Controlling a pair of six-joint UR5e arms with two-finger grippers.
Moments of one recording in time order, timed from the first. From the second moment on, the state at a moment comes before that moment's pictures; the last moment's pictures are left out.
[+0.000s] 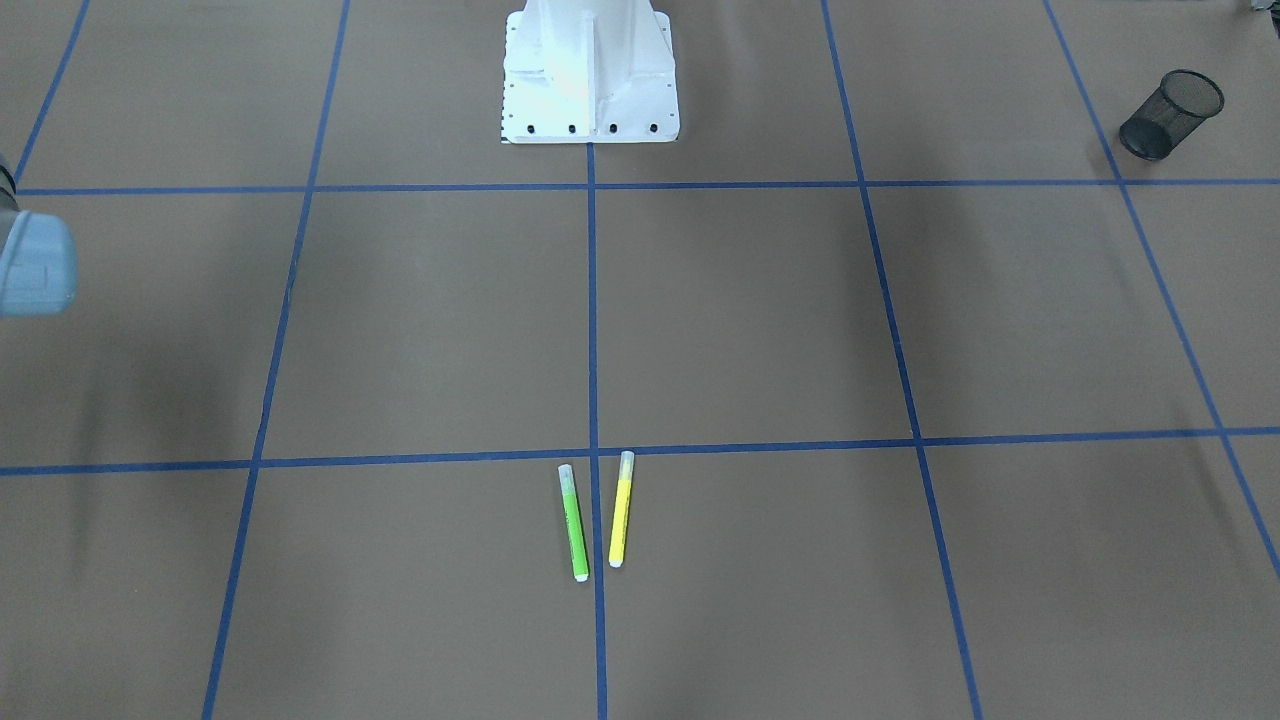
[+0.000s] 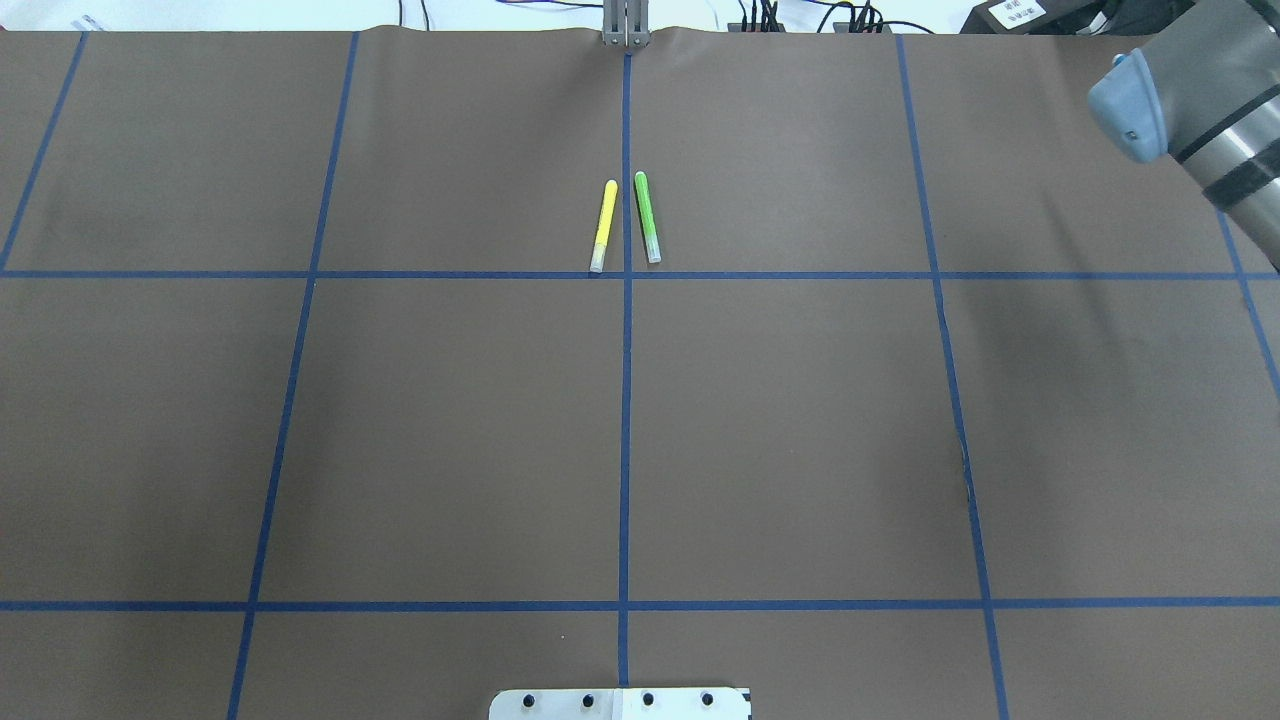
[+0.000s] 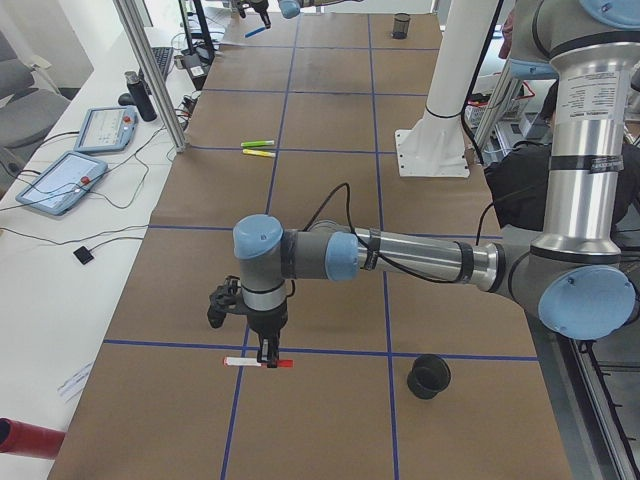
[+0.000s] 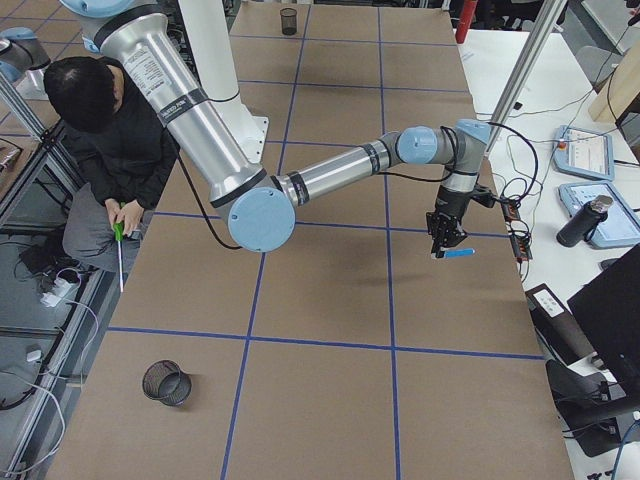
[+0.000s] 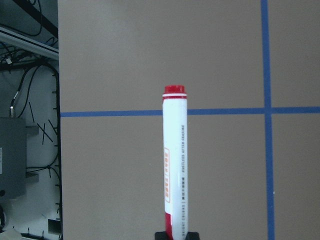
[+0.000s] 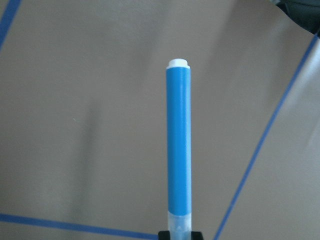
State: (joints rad) left arm -1.59 -1.51 -1.70 -1.45 -2.01 0.02; right arm 1.23 -0.99 1.38 -1.96 1.85 -0.09
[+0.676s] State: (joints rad) left arm -1.68 -1.34 -1.83 -1.01 -2.28 0.01; right arm 1.40 -1.15 1.47 -2.01 1.86 -0.26
